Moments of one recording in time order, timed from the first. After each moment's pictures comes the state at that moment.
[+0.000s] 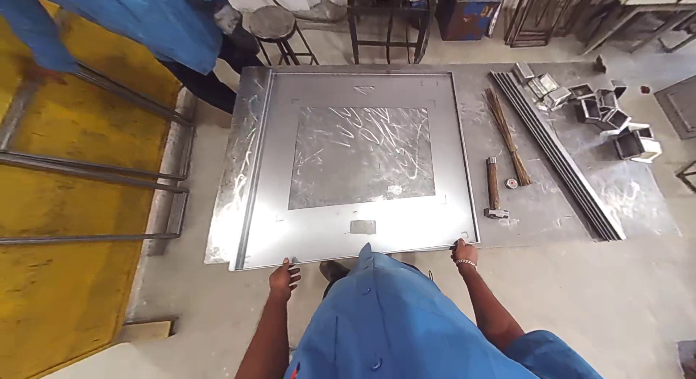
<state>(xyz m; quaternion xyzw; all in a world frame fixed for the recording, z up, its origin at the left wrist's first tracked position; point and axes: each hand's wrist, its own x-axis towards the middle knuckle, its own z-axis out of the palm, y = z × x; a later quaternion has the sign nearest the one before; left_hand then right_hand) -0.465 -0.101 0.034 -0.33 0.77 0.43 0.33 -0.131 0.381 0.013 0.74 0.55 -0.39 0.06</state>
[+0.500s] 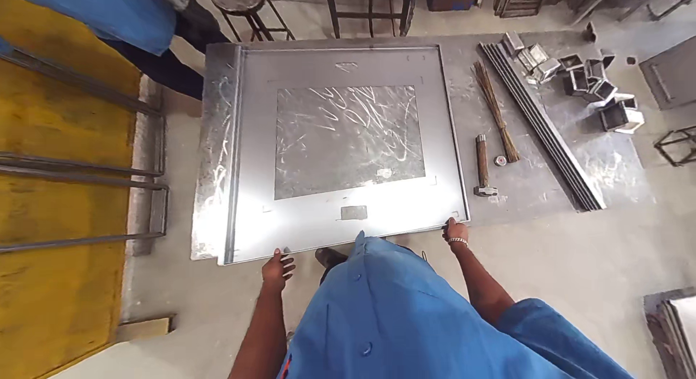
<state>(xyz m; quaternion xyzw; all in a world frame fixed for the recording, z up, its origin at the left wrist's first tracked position) -0.465 -0.099 0.039 -0.32 0.77 0.43 0.34 -0.132 0.384 0.014 0.73 0.54 -0.41 0.06</state>
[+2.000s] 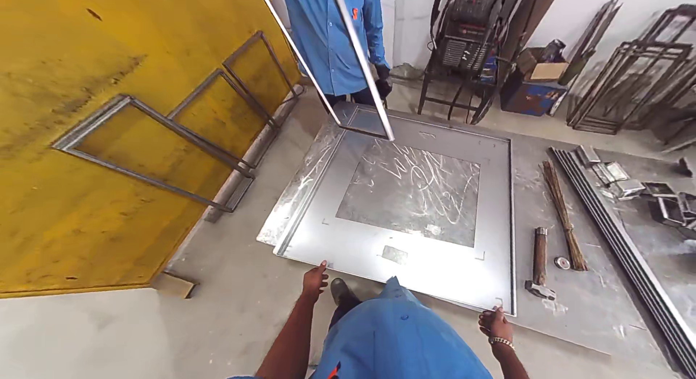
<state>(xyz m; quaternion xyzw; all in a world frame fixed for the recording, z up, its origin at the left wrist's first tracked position) -0.455 -0.105 0.028 -0.33 0.76 0.47 0.32 -0.104 0.375 0.000 0.68 0.48 -0.55 -0.06</state>
